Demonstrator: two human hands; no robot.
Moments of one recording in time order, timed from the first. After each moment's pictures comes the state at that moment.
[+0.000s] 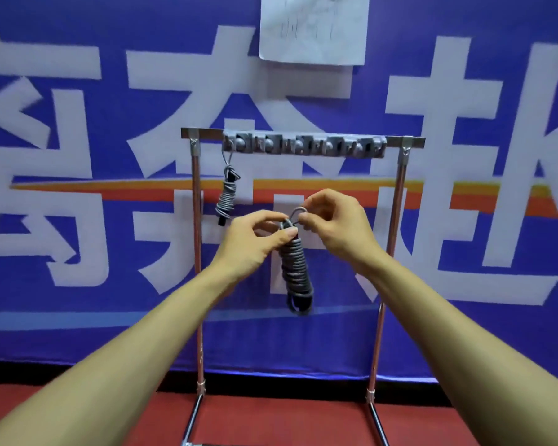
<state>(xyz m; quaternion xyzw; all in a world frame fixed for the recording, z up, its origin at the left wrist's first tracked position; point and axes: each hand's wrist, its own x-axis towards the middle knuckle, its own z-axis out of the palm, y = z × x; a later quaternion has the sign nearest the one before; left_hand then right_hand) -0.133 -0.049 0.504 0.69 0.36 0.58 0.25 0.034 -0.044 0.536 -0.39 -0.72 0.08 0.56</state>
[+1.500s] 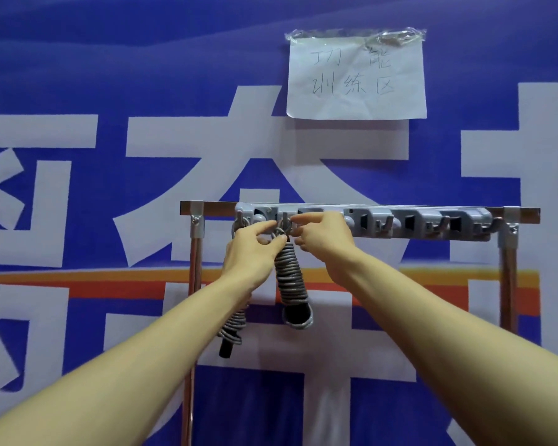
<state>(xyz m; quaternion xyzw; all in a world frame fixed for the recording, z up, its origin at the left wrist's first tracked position) -0.173 0.198 0.624 0.62 0.46 0.62 0.12 -0.052 0.225 0.654 -0.42 -0.66 0.19 0.60</state>
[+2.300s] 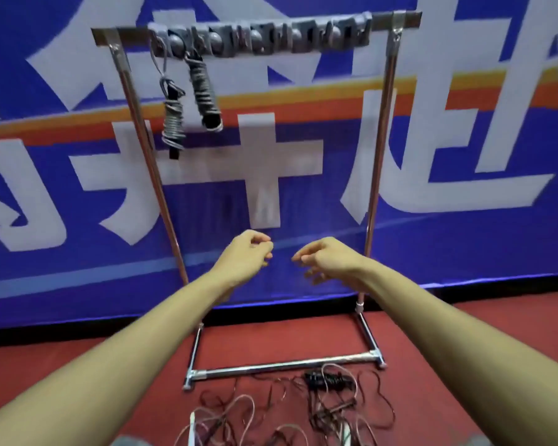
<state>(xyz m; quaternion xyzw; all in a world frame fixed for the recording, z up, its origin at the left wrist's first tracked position) -0.094 0.013 0.389 0.67 0.55 0.39 0.33 0.084 0.021 0.377 -0.59 -0.61 0.41 0.33</state>
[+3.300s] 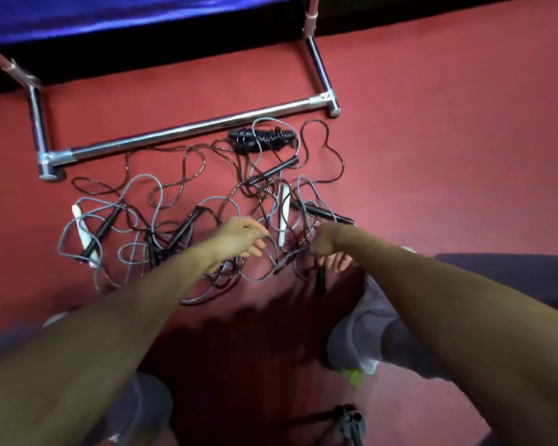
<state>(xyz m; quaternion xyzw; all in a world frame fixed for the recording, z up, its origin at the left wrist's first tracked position) -0.018 -0.026 -0.039 0.53 0.58 -0.03 0.61 0.162 -0.060 -0.046 -0.70 -0.42 0.53 -0.22</state>
